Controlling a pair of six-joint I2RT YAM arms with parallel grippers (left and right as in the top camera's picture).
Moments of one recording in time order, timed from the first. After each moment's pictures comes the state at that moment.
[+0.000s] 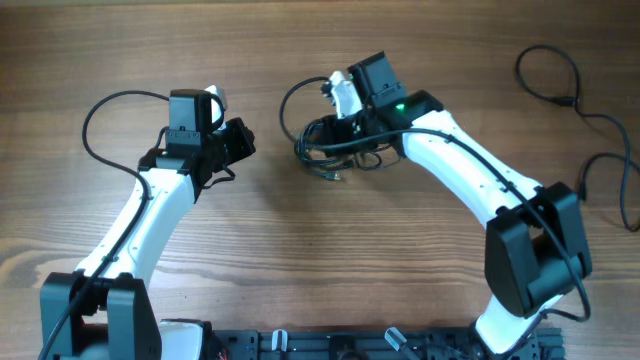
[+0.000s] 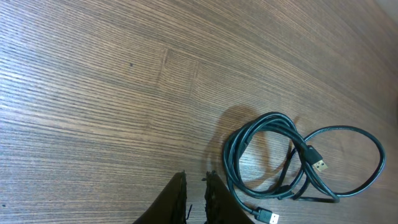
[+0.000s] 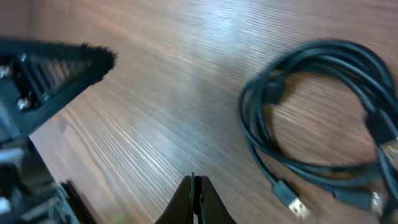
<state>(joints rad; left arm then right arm) -0.10 1.51 0.92 -0.33 0.26 -0.51 0.51 1.87 1.40 -0.58 -0.54 0.27</state>
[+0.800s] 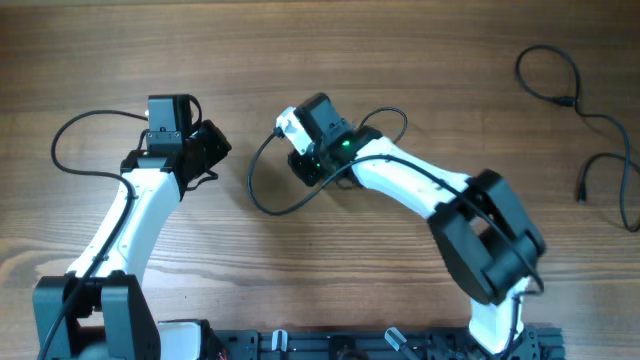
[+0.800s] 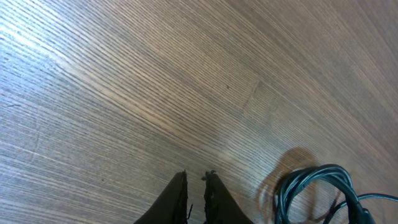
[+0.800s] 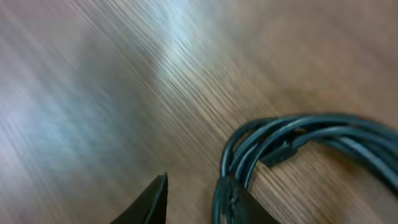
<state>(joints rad) 0.00 1.51 0.92 -0.41 0.11 -0.65 0.69 2.02 1.33 -0.35 -0.16 -0.11</state>
